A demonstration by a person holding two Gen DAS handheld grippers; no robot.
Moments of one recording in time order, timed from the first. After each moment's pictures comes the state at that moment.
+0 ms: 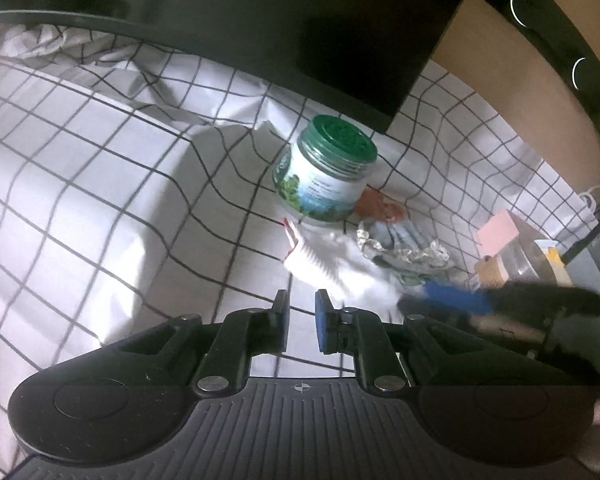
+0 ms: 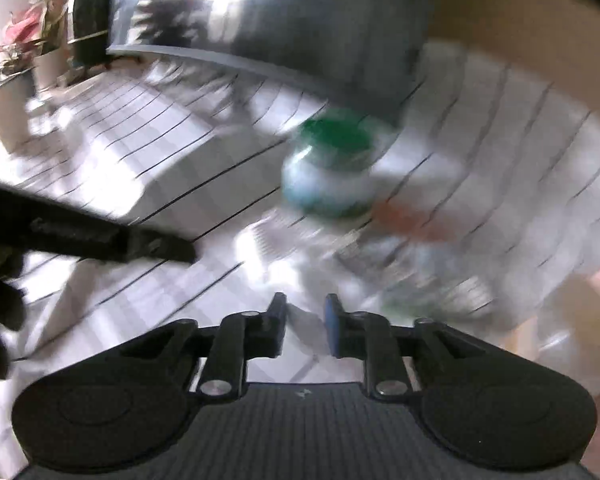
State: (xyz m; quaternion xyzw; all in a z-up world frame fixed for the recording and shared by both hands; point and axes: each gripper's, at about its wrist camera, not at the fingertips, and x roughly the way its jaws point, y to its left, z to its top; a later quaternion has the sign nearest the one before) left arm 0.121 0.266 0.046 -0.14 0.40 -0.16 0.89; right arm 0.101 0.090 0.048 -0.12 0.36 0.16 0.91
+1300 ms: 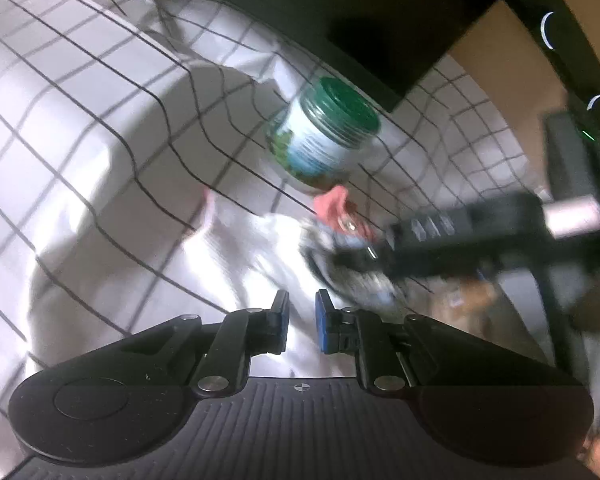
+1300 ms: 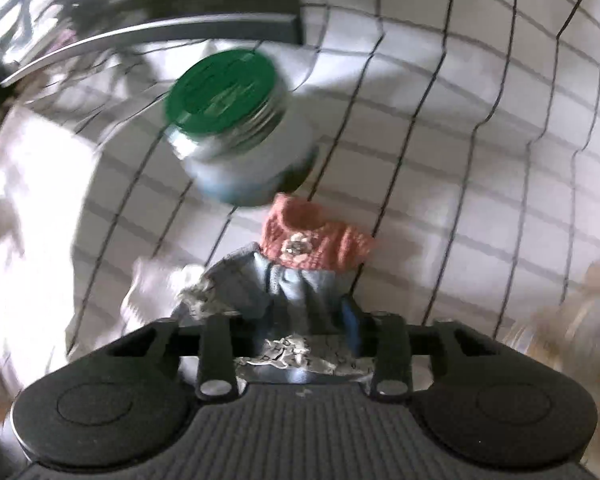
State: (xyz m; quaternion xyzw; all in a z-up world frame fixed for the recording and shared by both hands) left arm 0.122 0.256 0.017 -0.23 0.42 -0.15 0.87; right arm 0.215 0.065 0.035 0.05 0.59 0.12 0.80
